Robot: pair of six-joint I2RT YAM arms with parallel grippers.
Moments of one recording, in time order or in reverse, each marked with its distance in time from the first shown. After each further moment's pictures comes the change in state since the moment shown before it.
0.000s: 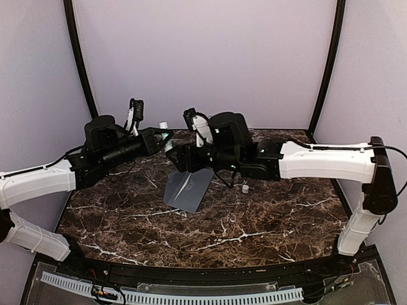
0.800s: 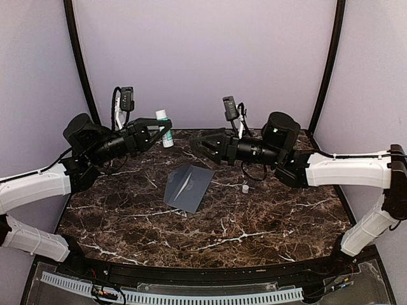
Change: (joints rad) left arm 0.020 -0.066 -0.047 0.354 0.441 0.004; right arm -0.193 -0.257 -0.438 0.660 -0.642 0.154
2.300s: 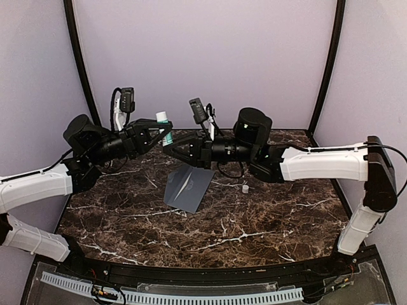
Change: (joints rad) left arm 0.000 0.018 -0.009 0.078 0.091 -0.014; right arm 0.080 0.217 0.236 -0.021 -0.160 -0.025
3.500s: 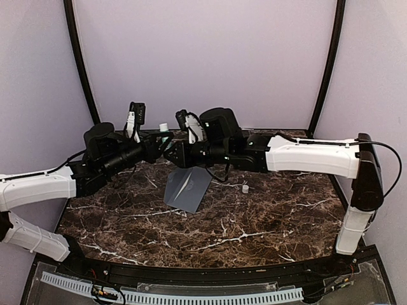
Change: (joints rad) left arm -0.084 0.023 -0.016 -0.326 -0.618 0.246; right arm 0.053 0.113 0.276 -0.655 0.563 -0.005
